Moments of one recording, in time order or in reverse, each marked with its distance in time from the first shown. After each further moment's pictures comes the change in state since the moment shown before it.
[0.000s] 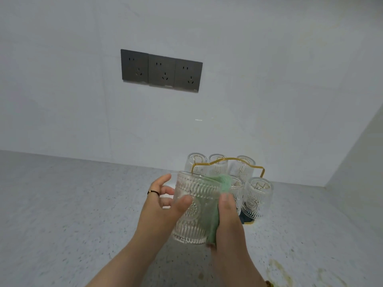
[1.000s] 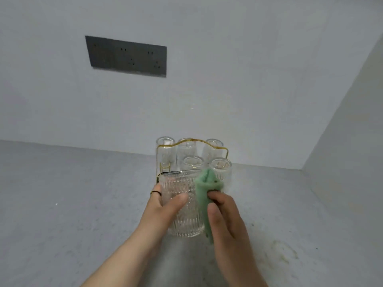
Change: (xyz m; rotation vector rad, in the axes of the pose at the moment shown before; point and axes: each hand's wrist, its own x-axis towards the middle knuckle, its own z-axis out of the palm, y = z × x) left_hand -0.055 -0.017 0.106 -0.164 -0.076 -0.172; right_hand -0.054 -0.023 -0.130 -0.361 -0.011 -0.300
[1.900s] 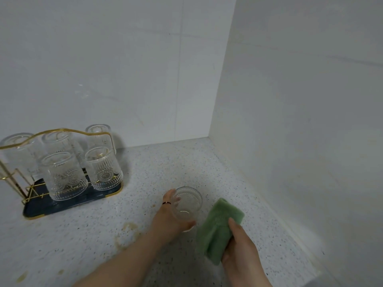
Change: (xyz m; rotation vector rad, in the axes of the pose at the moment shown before) left_hand 0.028 -0.171 0.223 0.568 -0.480 -0.113; right_hand -0.047 0.081 -0.219 0.803 0.701 0.674
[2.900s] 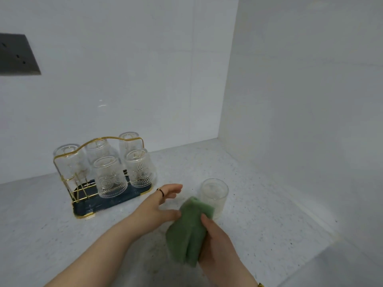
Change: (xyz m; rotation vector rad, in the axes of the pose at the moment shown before) left_hand -0.090 0.043 -0.141 0.141 -0.258 0.248; right_hand -0.061 0.094 0.071 0.067 -0.241 0.099
